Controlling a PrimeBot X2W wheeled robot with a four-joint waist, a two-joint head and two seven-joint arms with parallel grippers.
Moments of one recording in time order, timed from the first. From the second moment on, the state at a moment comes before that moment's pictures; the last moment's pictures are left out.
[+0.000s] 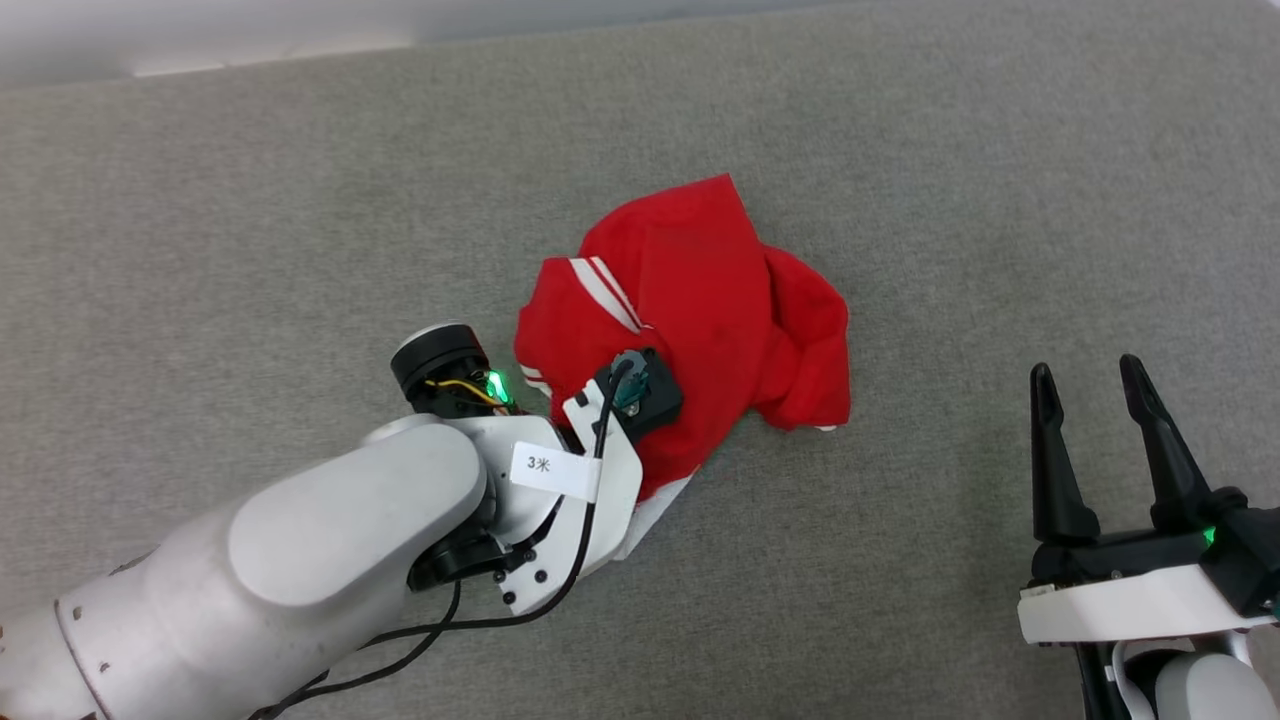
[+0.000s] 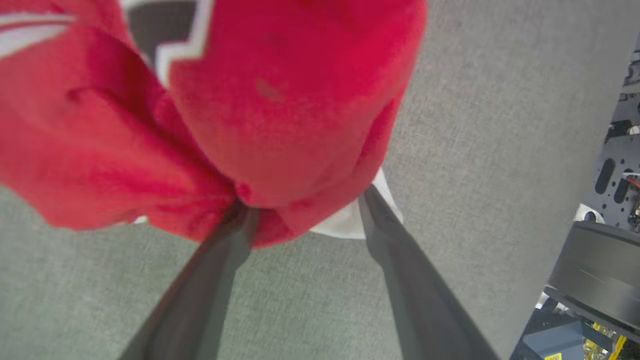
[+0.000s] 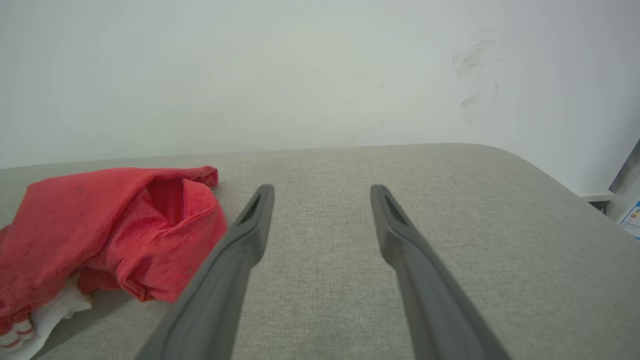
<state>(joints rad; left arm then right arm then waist) -1.00 0.58 -1.28 0.10 -0.85 -0.13 0.68 -0.07 -0.05 -0.04 -0.04 0.12 0.13 -0.26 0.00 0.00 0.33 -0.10</state>
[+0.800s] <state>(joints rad) -1.06 0.65 -1.25 0.06 -0.85 -0.13 0.53 -0.07 -0.05 -0.06 -0.03 0.12 0.13 -0.26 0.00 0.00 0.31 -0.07</state>
